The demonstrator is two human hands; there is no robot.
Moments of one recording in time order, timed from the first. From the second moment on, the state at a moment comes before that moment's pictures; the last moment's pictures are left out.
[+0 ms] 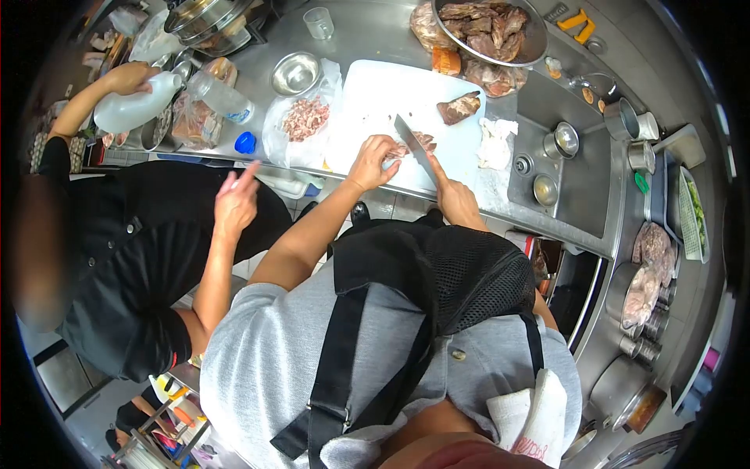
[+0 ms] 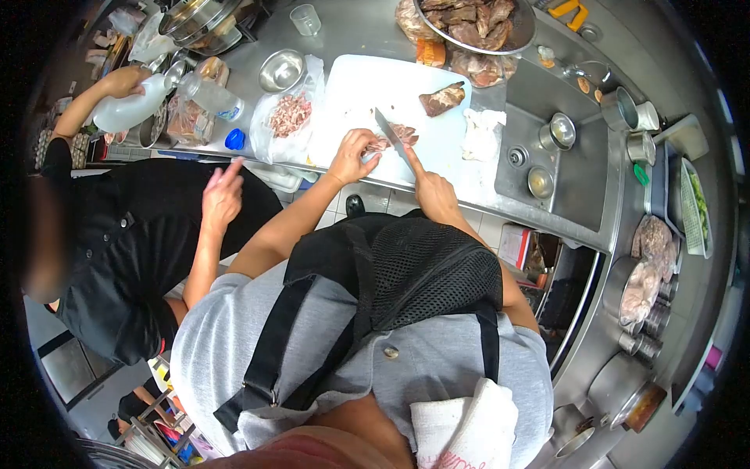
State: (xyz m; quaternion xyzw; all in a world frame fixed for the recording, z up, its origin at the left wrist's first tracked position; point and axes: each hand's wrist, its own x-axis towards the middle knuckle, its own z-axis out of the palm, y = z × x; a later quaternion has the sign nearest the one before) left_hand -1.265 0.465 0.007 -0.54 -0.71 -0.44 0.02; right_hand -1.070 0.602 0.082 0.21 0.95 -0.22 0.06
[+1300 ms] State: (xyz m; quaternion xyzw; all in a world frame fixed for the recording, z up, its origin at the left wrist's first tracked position) left_hand -1.279 0.461 0.000 -0.57 -0.69 -0.45 -0.02; right_hand -1.087 0.594 0.083 0.18 0.96 -0.20 0.09
